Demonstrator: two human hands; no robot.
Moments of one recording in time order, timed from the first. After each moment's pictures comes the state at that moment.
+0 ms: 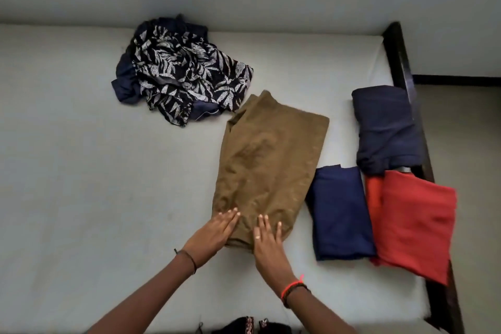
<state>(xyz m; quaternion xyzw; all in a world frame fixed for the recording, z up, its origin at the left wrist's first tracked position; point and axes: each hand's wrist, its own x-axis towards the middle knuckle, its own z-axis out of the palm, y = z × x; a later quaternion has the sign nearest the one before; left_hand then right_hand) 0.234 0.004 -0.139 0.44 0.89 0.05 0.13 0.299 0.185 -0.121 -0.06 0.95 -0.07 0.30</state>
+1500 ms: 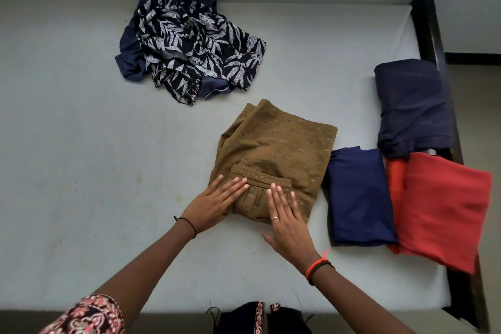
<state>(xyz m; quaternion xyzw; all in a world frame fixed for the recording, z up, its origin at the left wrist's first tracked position) 0.207 -0.024 -0.173 0.45 0.89 0.02 0.13 0.293 0.207 -0.145 -0.13 0.97 -0.08 0.16</state>
